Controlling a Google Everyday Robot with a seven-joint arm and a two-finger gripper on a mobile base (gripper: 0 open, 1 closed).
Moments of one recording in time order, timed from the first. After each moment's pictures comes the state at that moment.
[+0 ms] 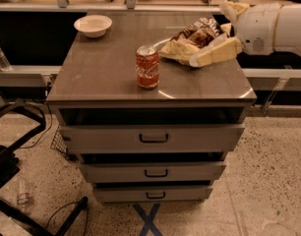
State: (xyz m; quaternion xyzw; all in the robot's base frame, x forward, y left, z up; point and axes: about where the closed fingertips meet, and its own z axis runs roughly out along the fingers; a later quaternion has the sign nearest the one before) arm 0.605 -0.136 1.001 -0.49 0.64 0.18 0.57
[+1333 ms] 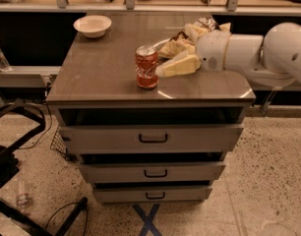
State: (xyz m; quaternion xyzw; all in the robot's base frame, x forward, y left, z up) arm 0.642 -0.061 0.943 -0.45 0.62 0.27 0.59
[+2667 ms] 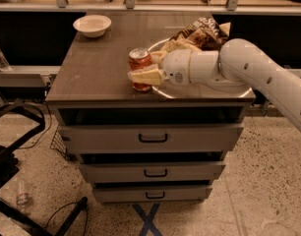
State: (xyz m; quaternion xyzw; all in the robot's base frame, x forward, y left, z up) arm 0.637 0.022 0.884 -0.47 0.61 0.34 0.53
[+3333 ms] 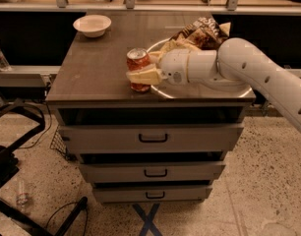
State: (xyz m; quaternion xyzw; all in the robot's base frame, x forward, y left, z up) arm 0.636 0.027 0.887 -0.48 0.61 0.35 0.53
